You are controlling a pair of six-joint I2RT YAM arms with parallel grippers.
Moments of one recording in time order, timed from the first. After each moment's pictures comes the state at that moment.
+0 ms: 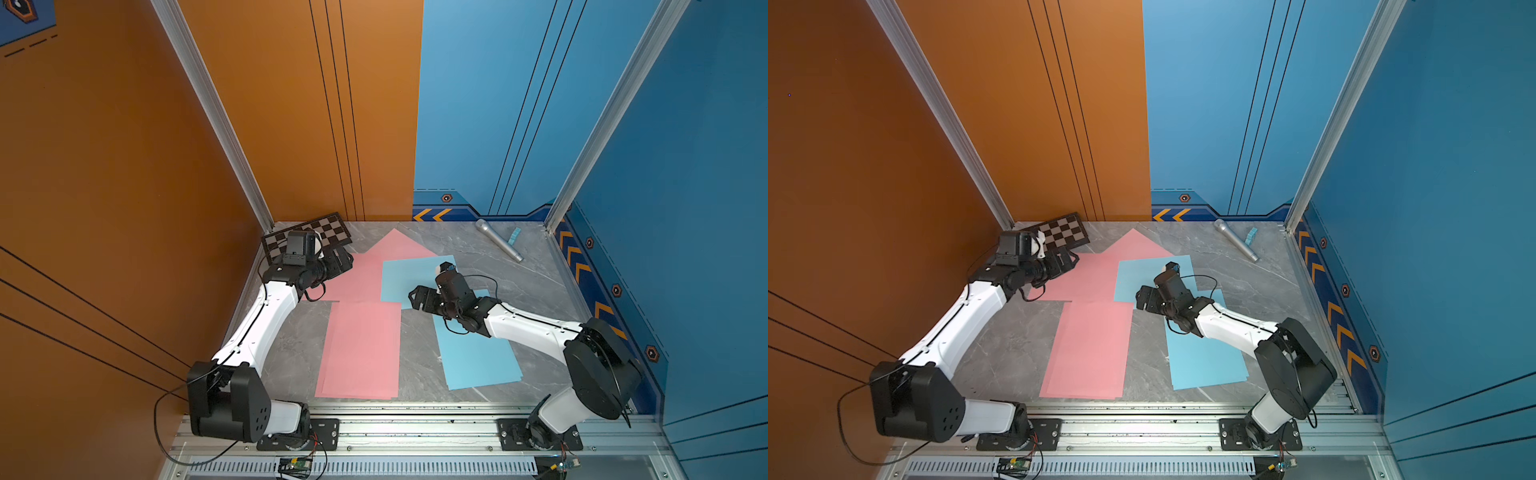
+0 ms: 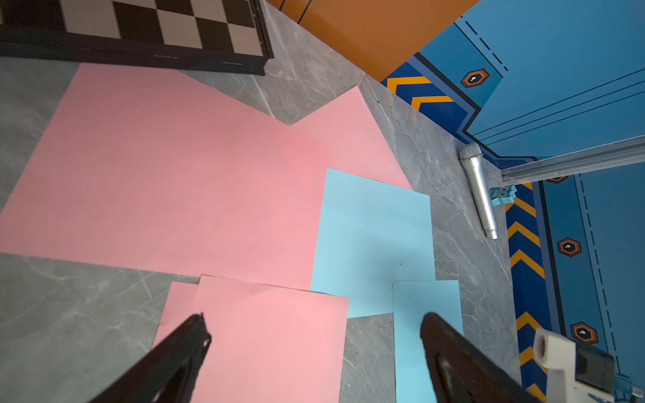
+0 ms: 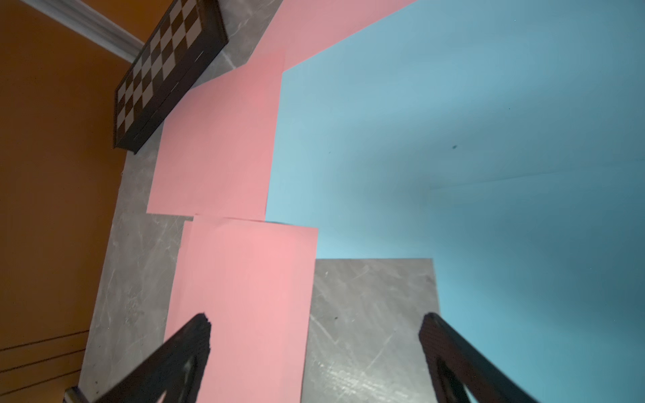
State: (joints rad) left arm -0.11 1.43 1.20 -0.53 0.24 -0.56; right arm 0.64 1.58 0.94 -0.09 0.01 0.77
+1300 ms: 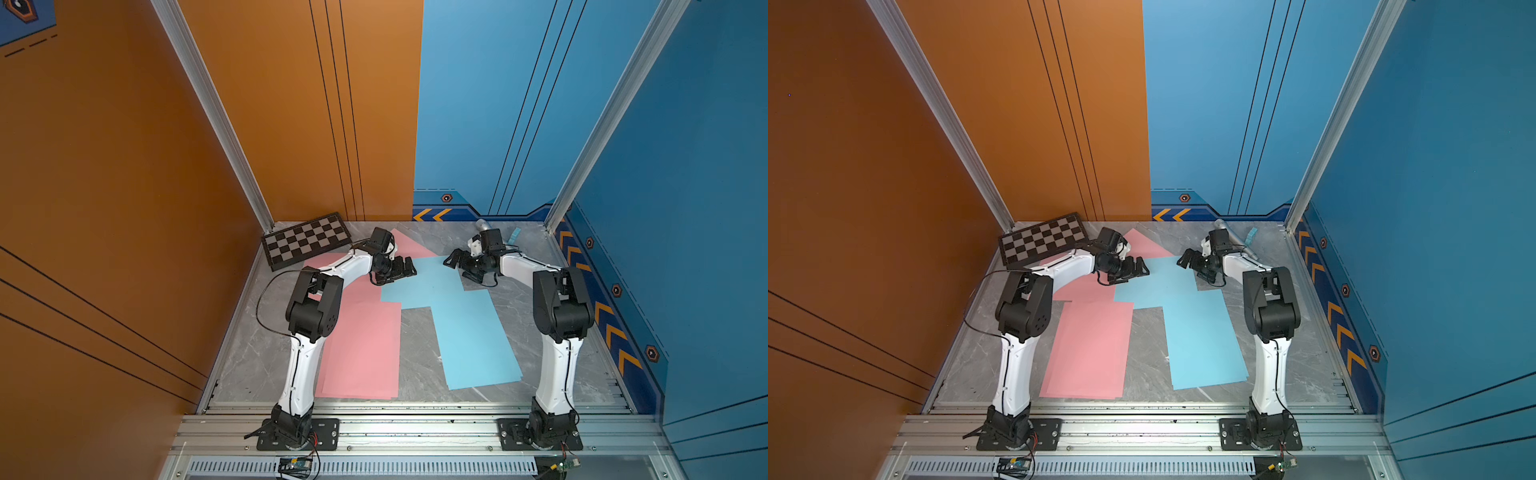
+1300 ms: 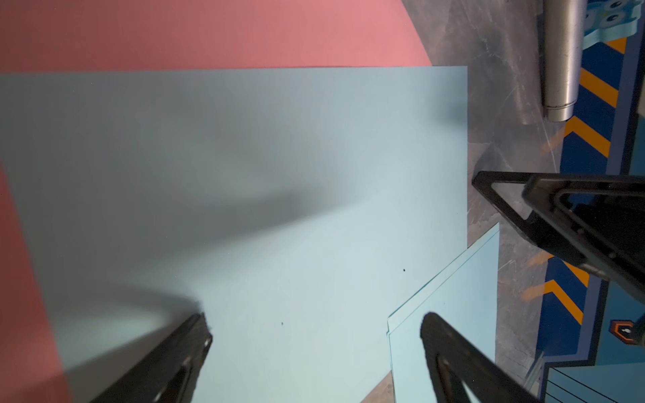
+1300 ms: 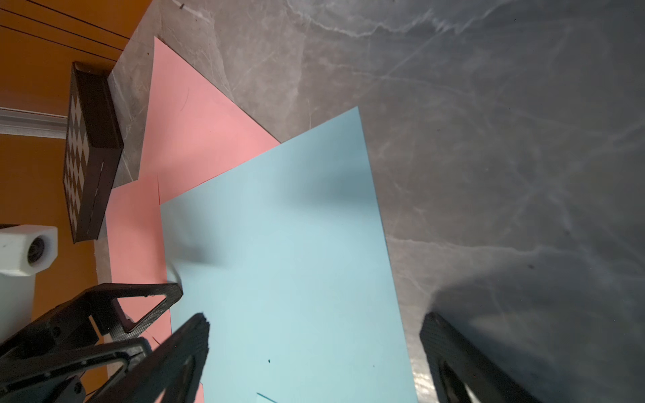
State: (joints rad) left arm -0.39 2.24 1.71 -0.50 0.43 -0.52; right arm 0.15 2.12 1.47 -0.30 -0.48 0.55
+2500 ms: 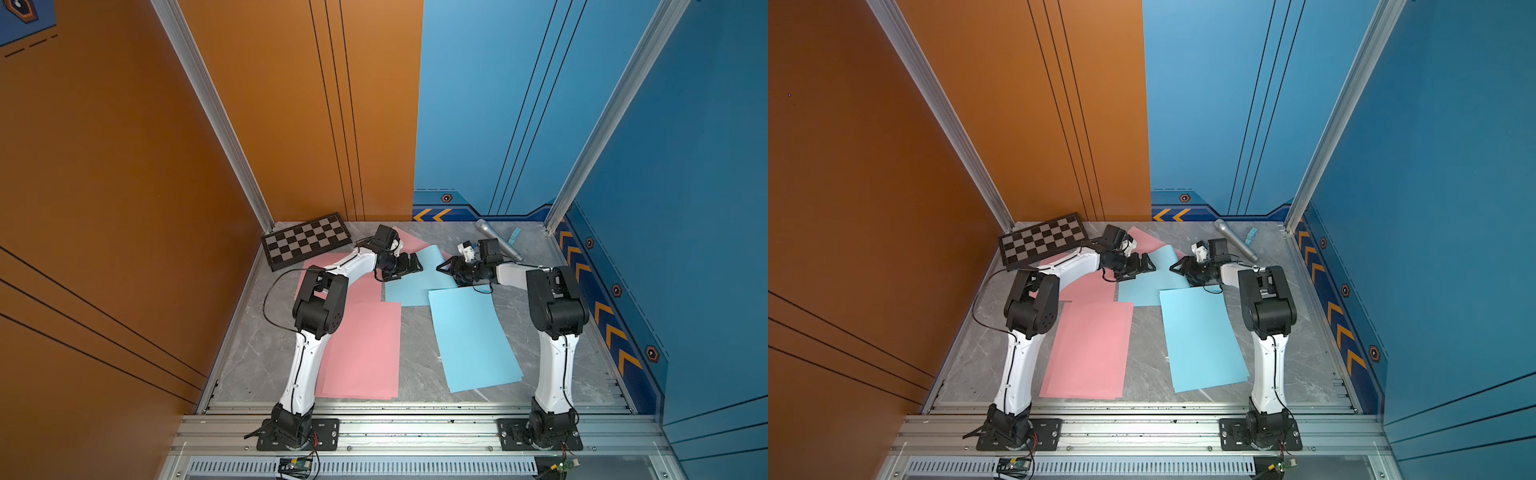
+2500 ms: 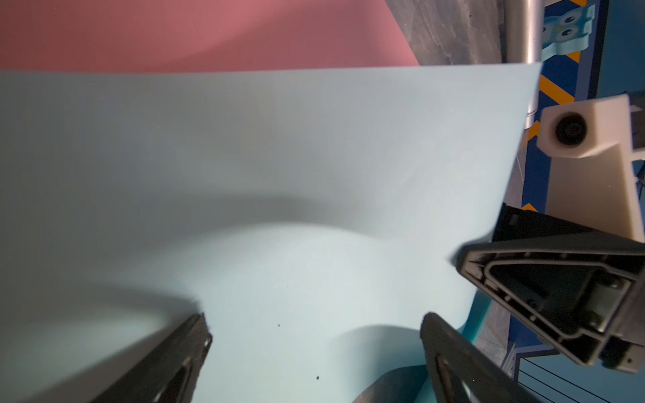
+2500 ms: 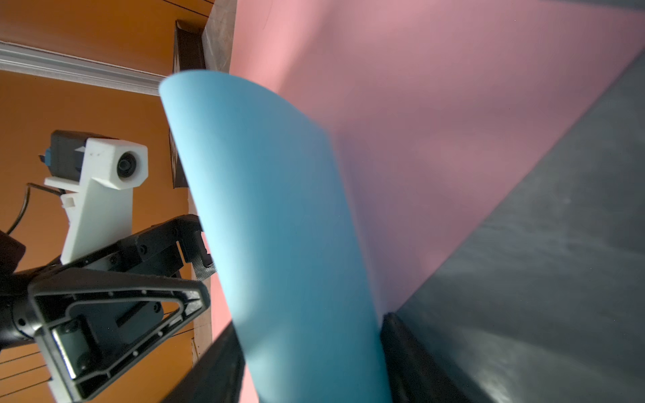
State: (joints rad) left arm -0.41 2.31 1.81 -0.49 0.49 -0.55; right arm 0.15 2.16 1.35 -0.02 -0.77 0.64
